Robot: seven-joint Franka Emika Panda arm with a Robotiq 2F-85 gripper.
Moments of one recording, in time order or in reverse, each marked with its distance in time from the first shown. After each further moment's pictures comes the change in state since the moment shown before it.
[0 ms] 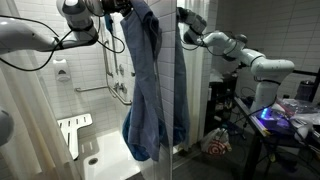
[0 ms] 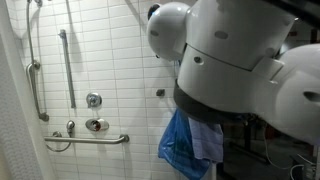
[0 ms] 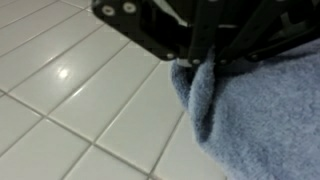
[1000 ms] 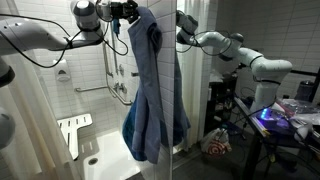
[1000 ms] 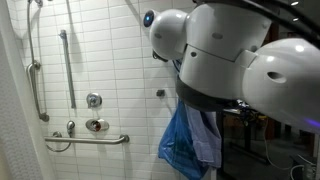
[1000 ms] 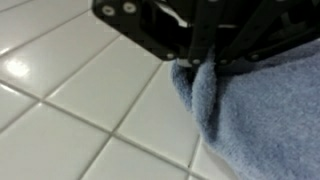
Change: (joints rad) arm -0.124 0.052 0.085 0.213 0.022 -0.231 0.063
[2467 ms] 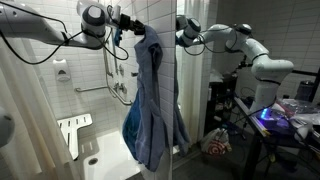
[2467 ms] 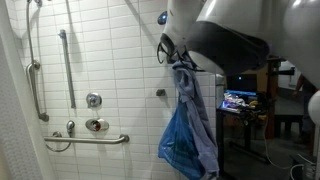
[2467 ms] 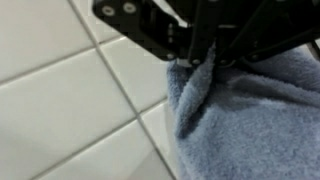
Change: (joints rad) arm 0.110 0.277 0.178 -0.164 0.020 0.179 -0.750
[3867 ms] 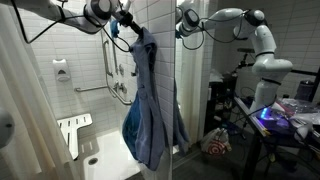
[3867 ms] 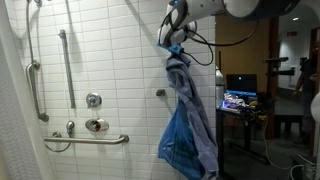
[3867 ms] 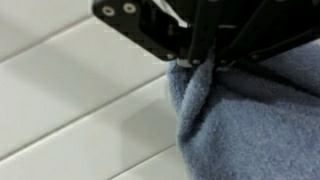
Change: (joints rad) arm -0.105 0.436 0.302 0.169 -0.009 -0.071 -0.384
